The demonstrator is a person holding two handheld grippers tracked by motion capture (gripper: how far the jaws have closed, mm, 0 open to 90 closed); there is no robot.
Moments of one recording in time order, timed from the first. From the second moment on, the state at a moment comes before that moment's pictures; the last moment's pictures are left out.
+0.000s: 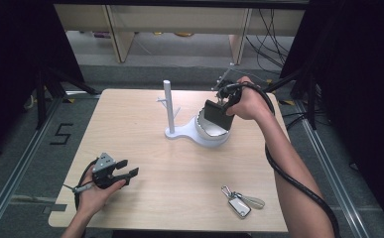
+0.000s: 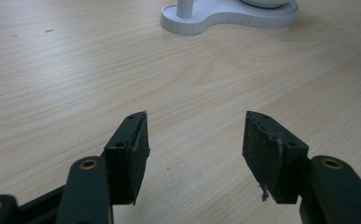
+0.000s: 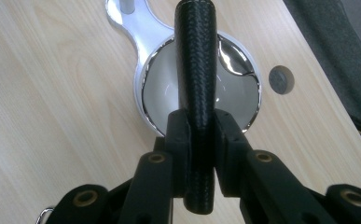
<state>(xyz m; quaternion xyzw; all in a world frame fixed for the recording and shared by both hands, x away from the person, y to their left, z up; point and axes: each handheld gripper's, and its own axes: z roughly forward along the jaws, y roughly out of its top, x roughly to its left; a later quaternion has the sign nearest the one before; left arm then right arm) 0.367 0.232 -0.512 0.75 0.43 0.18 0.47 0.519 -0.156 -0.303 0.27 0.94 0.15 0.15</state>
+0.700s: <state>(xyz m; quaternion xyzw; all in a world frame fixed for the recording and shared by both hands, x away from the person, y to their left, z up) 0.367 0.231 -0.514 0.75 0.43 0.18 0.47 0.541 -0.156 -0.345 0.22 0.95 0.15 0.15</state>
